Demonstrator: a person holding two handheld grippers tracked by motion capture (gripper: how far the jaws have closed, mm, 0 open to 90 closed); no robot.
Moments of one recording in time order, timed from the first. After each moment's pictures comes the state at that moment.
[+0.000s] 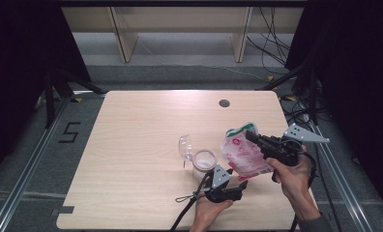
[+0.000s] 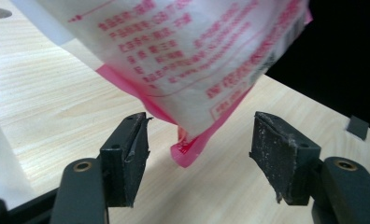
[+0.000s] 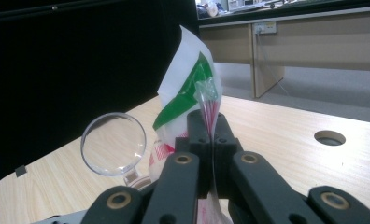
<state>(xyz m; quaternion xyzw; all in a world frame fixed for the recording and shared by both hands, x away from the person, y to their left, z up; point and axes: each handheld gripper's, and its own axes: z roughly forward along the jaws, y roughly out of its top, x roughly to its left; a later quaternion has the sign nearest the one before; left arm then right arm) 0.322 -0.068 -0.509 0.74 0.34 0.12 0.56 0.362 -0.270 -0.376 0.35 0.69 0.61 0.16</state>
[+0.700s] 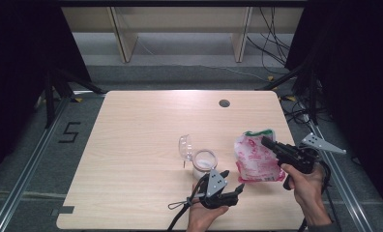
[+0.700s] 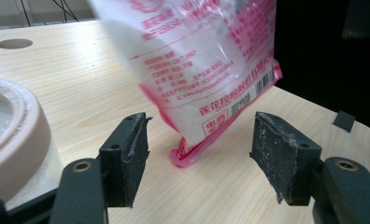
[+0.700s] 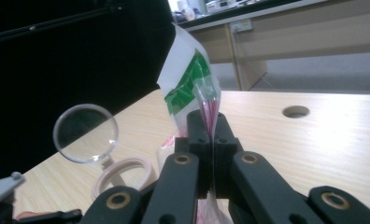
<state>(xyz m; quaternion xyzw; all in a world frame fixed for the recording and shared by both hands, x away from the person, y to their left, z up) 0.304 -0.051 -0.493 0.74 0.32 0.15 0.57 0.354 -0.317 -0.405 0.41 0.65 0.62 0.16</state>
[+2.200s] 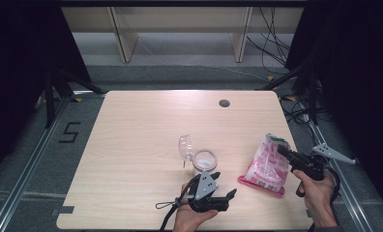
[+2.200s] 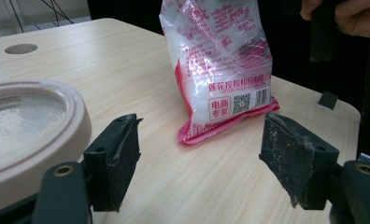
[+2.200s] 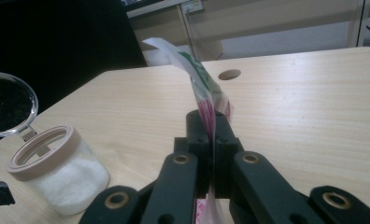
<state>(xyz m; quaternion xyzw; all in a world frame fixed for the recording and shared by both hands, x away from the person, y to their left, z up) 0.295 -0.023 -0.482 0.76 0.30 0.15 0.56 0.355 -0.362 -0.449 0.48 0.64 0.57 0.19</state>
